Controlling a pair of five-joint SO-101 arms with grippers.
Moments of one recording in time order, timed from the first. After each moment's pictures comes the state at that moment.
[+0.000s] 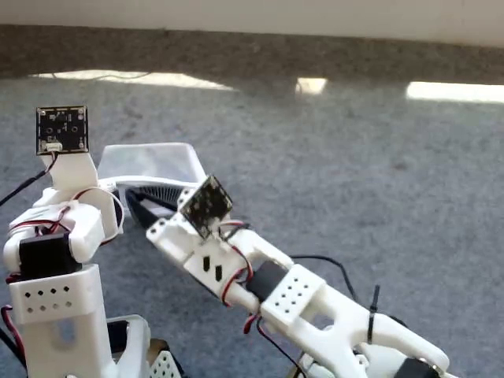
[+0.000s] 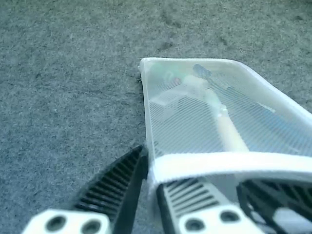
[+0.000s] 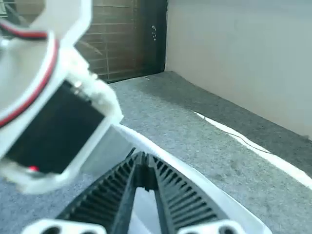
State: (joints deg) left arm -15.8 -55.8 37.0 75.6 1.5; right arm -54.4 -32.3 58.2 -12.5 1.9
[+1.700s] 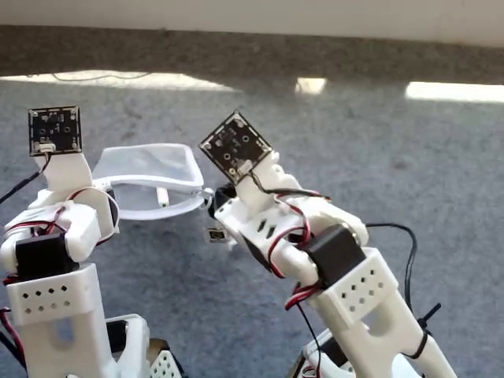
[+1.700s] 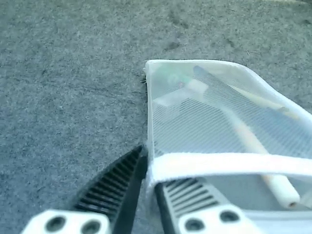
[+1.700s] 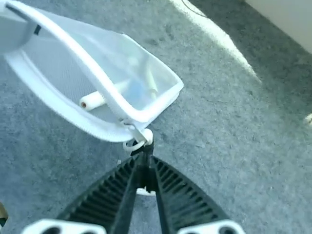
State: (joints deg) left arm -18.3 -55.7 37.0 75.6 1.5; right arm -39.5 -46.0 25.9 67.4 13.6
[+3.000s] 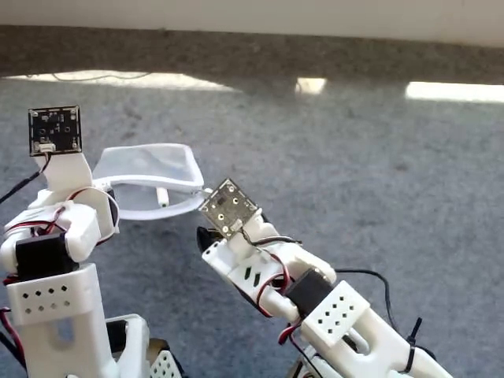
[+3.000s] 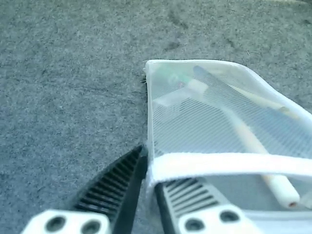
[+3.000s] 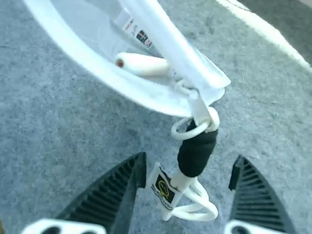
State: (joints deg) left arm -18.3 -55.7 37.0 75.6 1.5; right arm -47.0 -56.2 65.5 31.3 7.7
